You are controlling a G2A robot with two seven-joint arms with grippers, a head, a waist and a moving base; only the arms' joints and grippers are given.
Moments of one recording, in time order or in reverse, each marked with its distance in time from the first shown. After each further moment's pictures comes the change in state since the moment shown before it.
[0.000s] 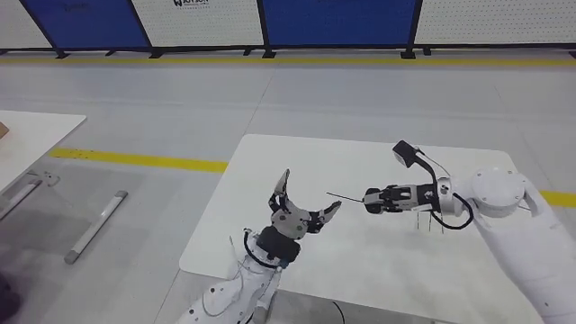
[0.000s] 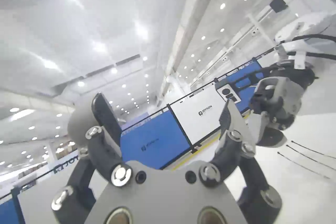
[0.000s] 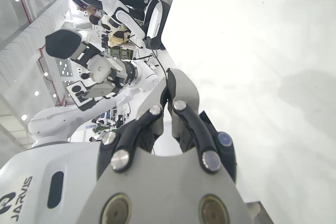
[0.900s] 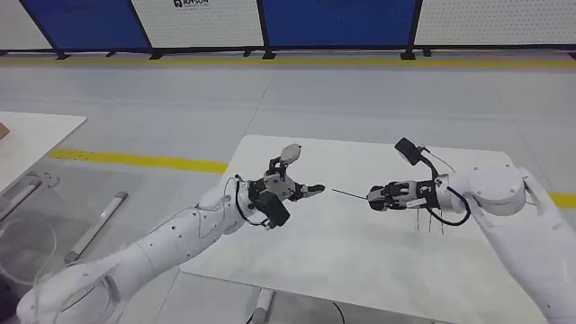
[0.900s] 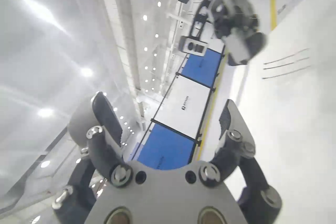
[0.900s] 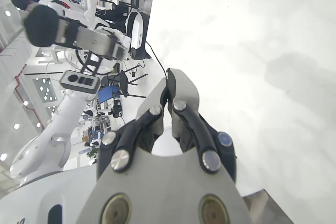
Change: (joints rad) left arm -0.657 0.361 0.510 0.374 -0.063 0.000 0.137; right arm 0.014 0.013 0.001 -0.083 -0.125 0.206 -0.039
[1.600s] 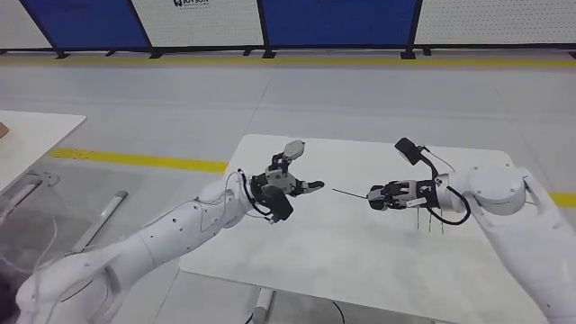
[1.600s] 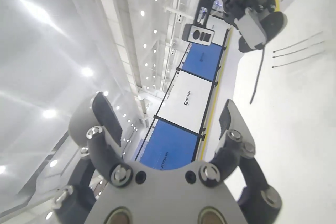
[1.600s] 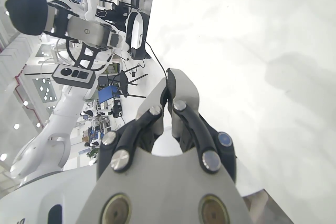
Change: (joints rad) left arm -0.131 0.013 0.192 0.041 0.000 0.000 -0.064; right arm 0.000 0.000 0.000 0.000 0.000 0.000 0.000
